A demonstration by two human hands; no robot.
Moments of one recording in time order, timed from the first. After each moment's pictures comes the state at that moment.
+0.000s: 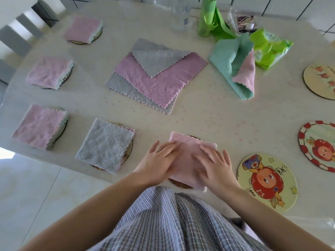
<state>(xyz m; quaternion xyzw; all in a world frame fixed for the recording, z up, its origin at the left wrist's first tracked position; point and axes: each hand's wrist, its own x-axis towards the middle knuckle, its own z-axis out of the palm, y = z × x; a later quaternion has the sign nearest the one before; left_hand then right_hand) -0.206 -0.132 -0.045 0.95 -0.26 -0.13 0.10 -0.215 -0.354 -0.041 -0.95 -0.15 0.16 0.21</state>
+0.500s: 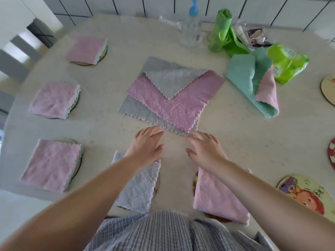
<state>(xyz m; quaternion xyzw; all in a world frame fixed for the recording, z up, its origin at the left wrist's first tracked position) -0.076 -0.009 -0.032 0.97 -0.17 -0.09 0.14 -0.084 -0.225 -0.020 -0.96 -0.13 0.19 0.17</state>
